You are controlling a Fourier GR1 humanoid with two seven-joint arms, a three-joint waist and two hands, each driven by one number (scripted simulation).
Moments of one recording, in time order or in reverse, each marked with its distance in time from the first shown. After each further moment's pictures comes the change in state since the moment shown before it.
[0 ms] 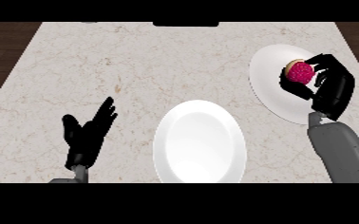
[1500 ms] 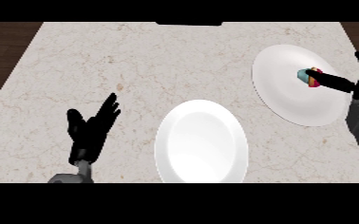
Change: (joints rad) left arm -0.032 -0.015 -0.002 -0.007 -0.016 0.002 0.036; right arm -0.340 -0.143 -0.475 0.888 -0.465 0.572 -0.736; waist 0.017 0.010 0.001
